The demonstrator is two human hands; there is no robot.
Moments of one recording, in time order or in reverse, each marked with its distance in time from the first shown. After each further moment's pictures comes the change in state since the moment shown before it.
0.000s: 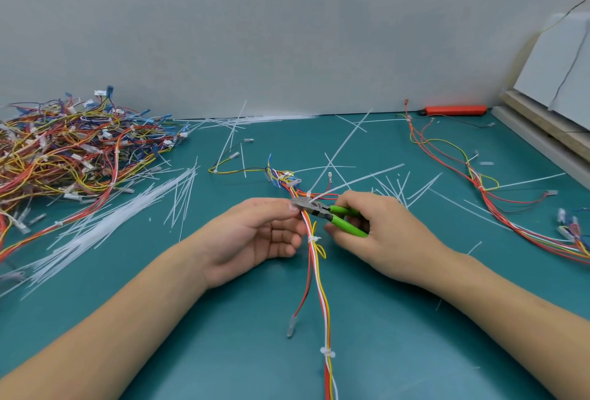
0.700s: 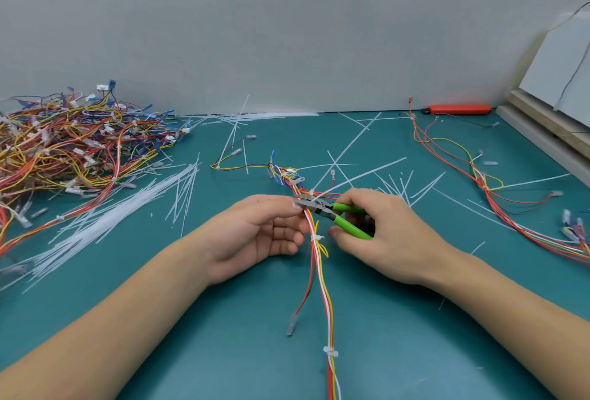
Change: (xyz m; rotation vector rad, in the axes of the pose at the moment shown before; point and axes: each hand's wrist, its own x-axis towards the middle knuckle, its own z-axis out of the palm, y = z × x) left_hand 0.001 -0.001 0.000 0.010 0.020 -0.007; right_hand -0.003 0.002 0.000 0.063 0.017 -0.035
